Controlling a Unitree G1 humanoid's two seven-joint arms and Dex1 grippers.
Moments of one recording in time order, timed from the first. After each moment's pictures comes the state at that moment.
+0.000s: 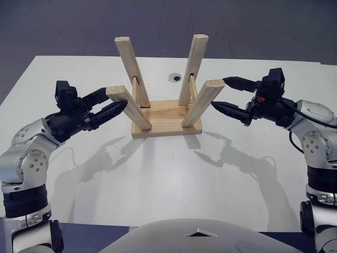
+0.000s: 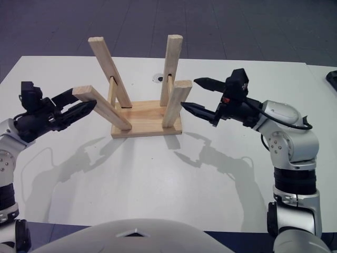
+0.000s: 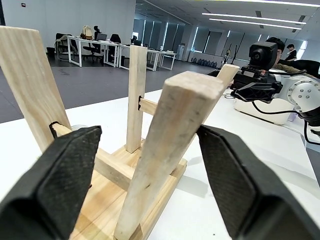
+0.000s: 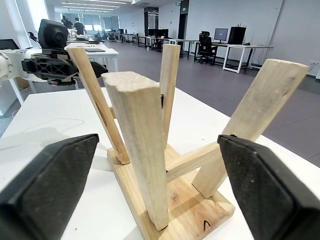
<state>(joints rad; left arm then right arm) -0.11 0.65 0.34 -0.23 -0.83 0.58 -0.94 -0.31 -0.65 -0.11 -0.25 0.67 0.55 0.98</state>
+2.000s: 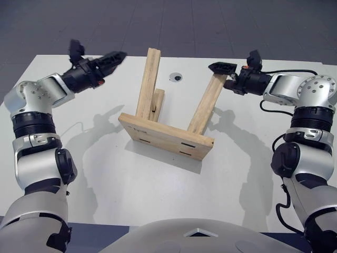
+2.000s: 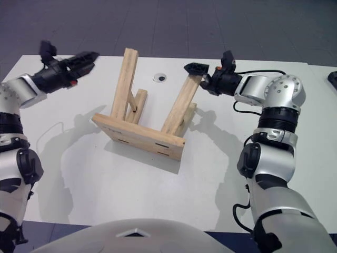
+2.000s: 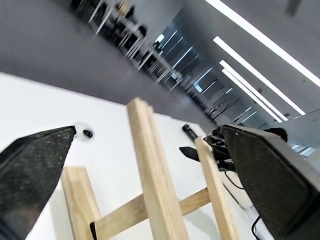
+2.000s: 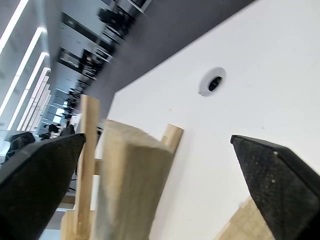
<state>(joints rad) -0.75 0.61 0.42 0.52 -0.81 0.95 -0.87 -0.85 -0.45 -0.43 0.47 0.92 1.30 0.35</state>
